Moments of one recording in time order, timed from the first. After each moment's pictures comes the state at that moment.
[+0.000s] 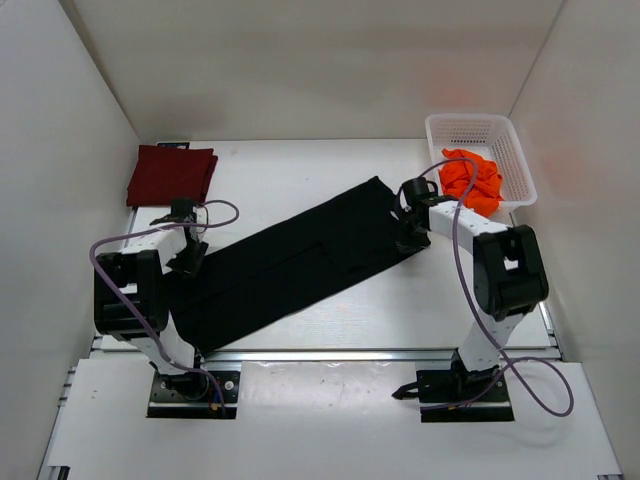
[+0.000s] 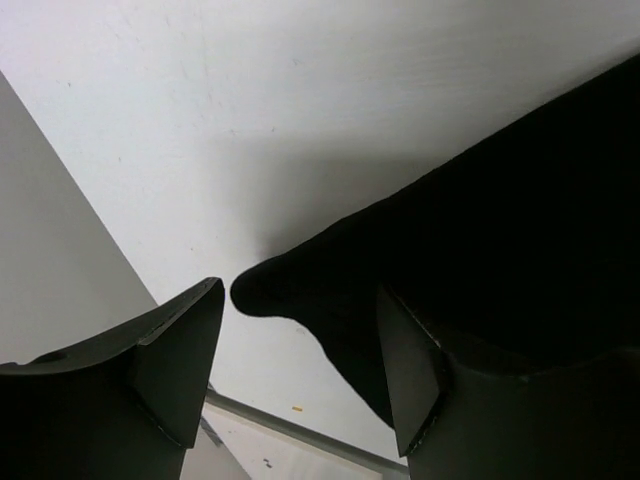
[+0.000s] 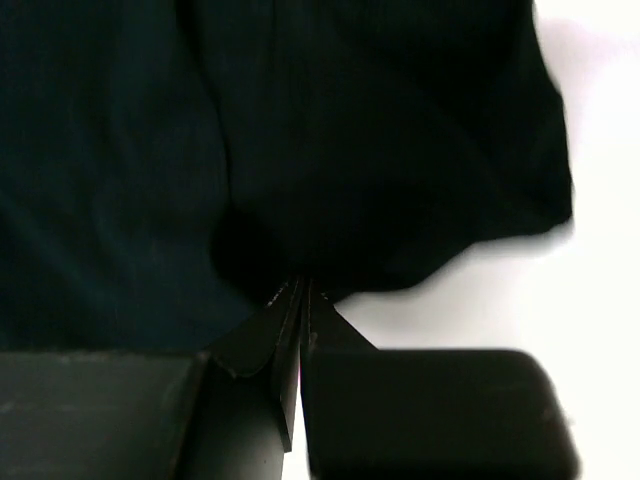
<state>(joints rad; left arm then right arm) 0.06 1.62 0.92 -0.56 -0.39 0.40 0.25 1.76 1.15 -0.55 0.01 0.39</state>
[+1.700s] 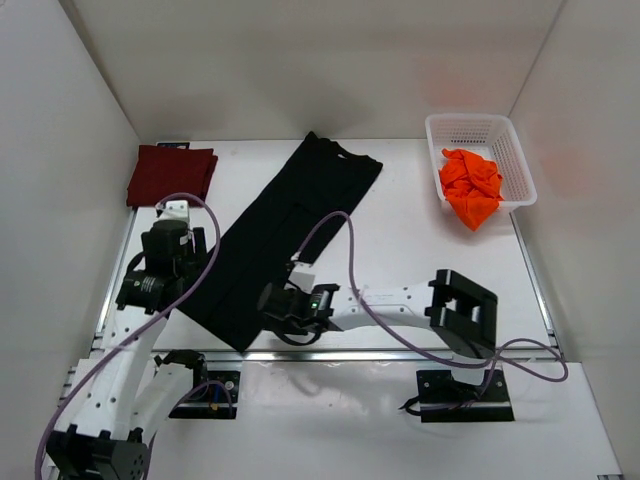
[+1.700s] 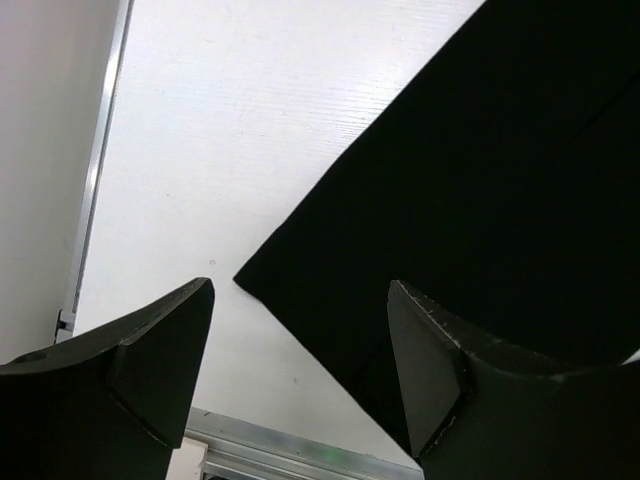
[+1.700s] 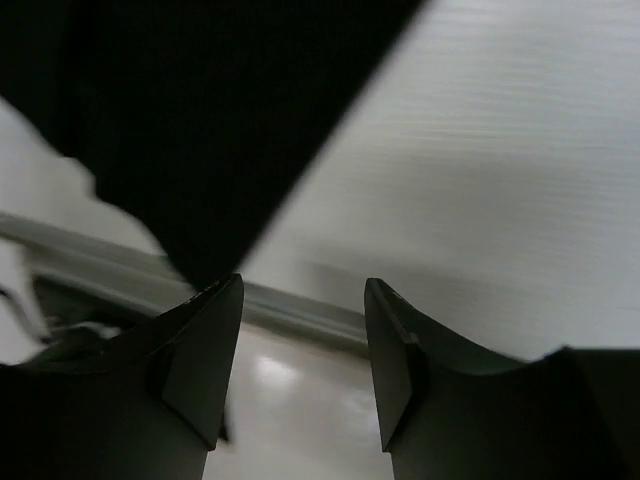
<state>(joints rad) -0.17 0.82 0.84 -0.75 -0.38 -0.10 1.31 1.78 1.20 -0.46 0.32 1.28</state>
